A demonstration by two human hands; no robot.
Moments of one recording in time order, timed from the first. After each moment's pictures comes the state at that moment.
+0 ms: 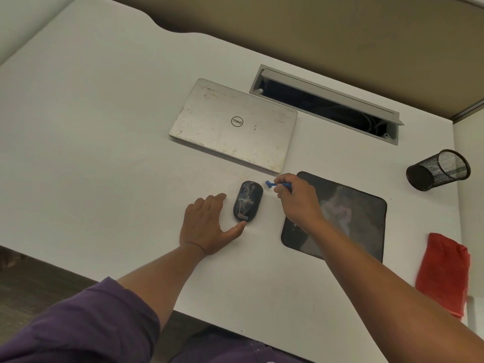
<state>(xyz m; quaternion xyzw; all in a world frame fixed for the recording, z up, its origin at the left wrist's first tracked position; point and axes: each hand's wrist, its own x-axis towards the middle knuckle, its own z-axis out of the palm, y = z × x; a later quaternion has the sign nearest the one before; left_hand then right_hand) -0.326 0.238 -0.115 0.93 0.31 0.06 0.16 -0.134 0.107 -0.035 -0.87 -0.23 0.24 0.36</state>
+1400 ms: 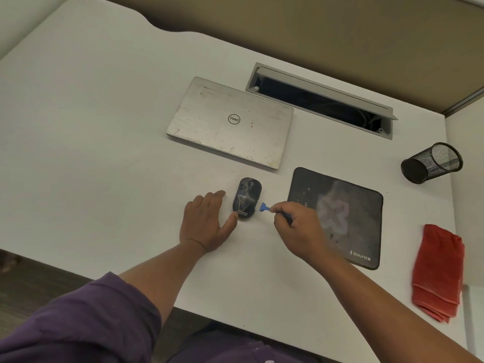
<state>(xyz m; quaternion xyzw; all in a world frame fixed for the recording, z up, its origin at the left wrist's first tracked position) -0.328 0.239 -0.112 0.94 0.29 0.05 0.18 -0.182 0.056 -0.038 -0.85 -0.35 0.17 0.35</state>
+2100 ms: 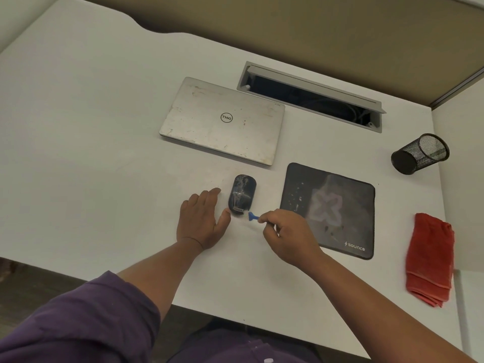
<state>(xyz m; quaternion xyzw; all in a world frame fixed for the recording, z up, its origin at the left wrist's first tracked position) -0.329 0.240 -0.111 0.94 0.29 0.04 0.19 -0.205 0.047 -0.042 -0.86 -0.42 0.16 0.25</state>
